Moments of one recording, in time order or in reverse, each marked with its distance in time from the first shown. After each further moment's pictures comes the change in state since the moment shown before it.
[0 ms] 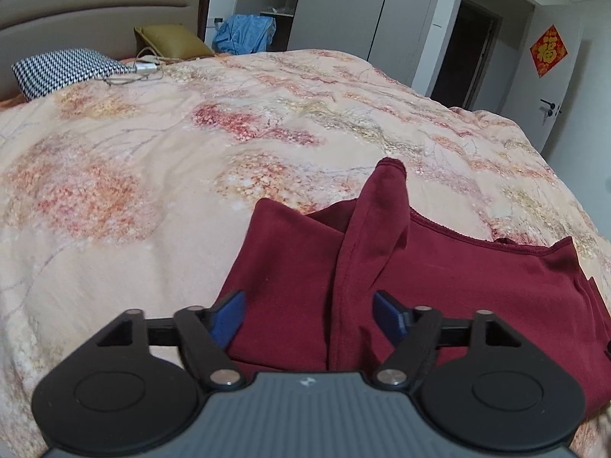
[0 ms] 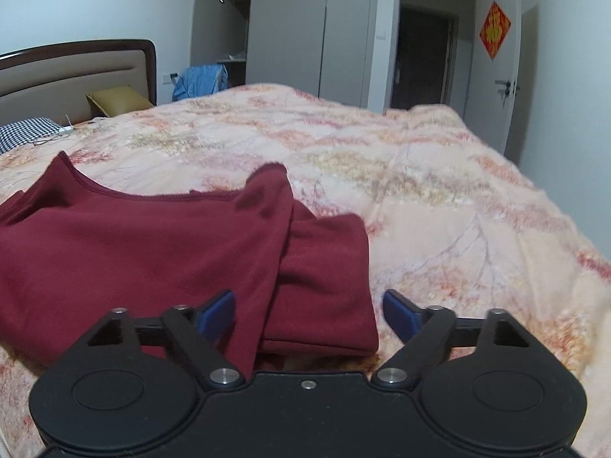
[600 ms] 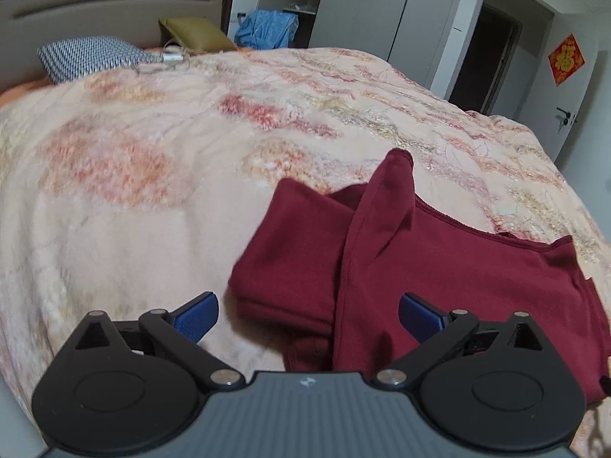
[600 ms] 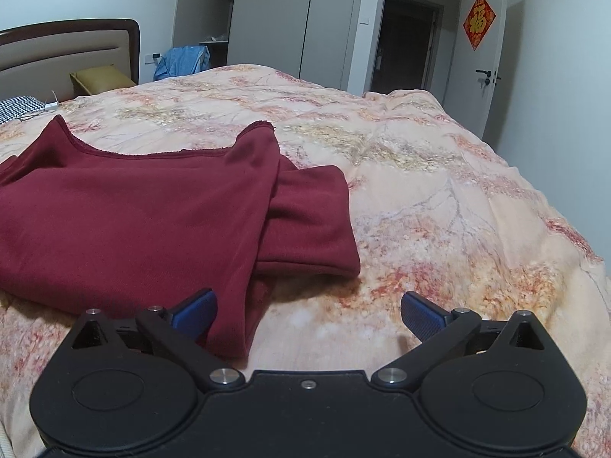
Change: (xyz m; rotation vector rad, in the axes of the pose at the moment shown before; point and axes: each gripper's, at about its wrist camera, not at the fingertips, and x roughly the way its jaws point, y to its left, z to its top) left arm -0.029 0.007 -0.022 -0.081 0.026 0.023; right arm -0.020 0.009 -0.032 -0.002 0.070 -0.084
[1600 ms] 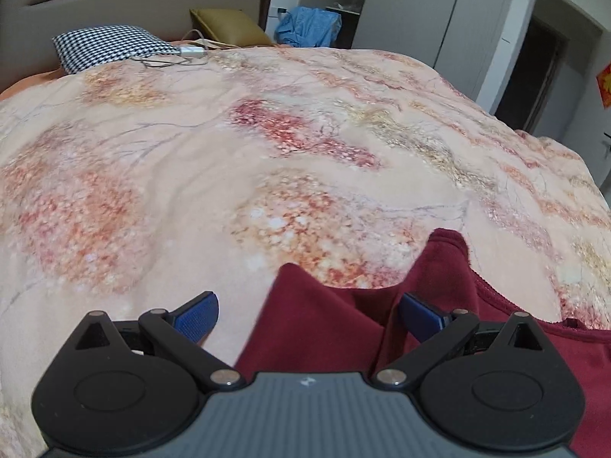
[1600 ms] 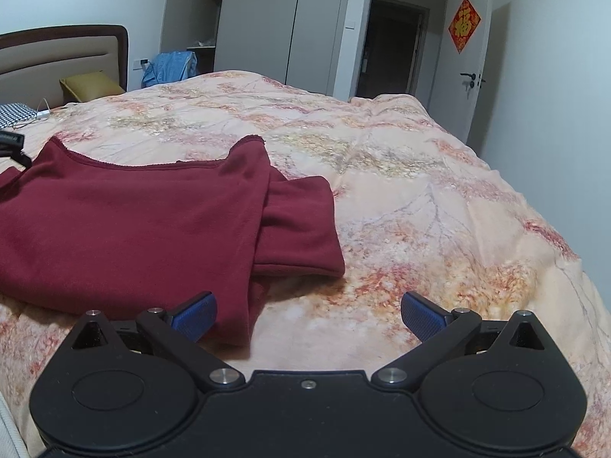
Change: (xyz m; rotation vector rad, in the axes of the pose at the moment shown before) left arm 0.108 -0.002 0.071 -0.077 -0.019 0.129; right arm -0.024 0.002 0.000 0.020 -0.016 -0.039
